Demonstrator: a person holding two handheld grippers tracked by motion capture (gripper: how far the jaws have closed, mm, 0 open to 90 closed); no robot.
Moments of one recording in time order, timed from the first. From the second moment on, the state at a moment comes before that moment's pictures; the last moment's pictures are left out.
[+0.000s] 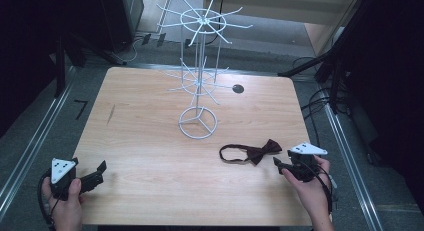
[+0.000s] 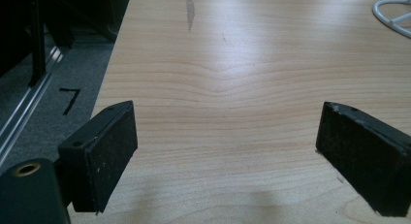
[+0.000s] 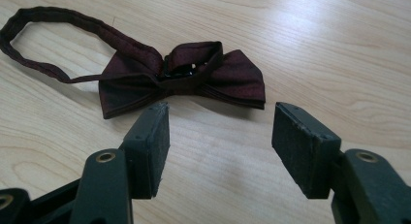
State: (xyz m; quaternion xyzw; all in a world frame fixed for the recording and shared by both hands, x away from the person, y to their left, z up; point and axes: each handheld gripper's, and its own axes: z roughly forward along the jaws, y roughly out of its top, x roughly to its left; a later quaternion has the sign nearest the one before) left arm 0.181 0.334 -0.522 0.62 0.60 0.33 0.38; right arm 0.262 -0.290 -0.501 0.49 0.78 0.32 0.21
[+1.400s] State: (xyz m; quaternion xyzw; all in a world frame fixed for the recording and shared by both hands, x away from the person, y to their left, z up) left arm 0.181 0.334 -0.522 0.62 0.60 0.32 0.38; right arm 0.316 -0.235 -0.478 0.38 0.88 0.23 0.15
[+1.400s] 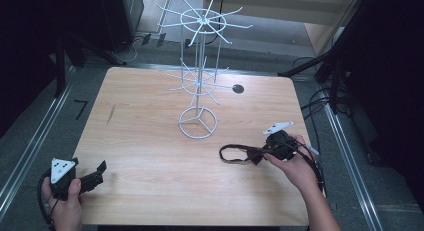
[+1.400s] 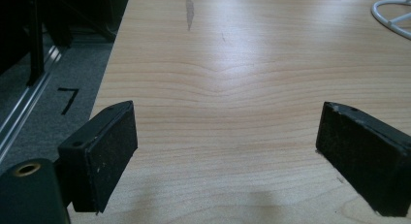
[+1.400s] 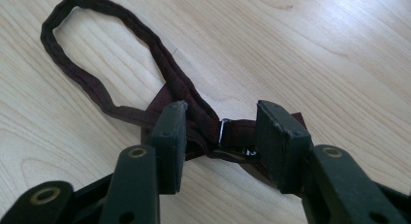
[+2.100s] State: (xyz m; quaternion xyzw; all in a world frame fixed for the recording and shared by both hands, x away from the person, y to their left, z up) left arm 0.181 0.334 -0.522 0.62 0.60 0.32 0.38; right arm 0.326 -0.213 -0.494 0.35 0.91 0.17 0.14
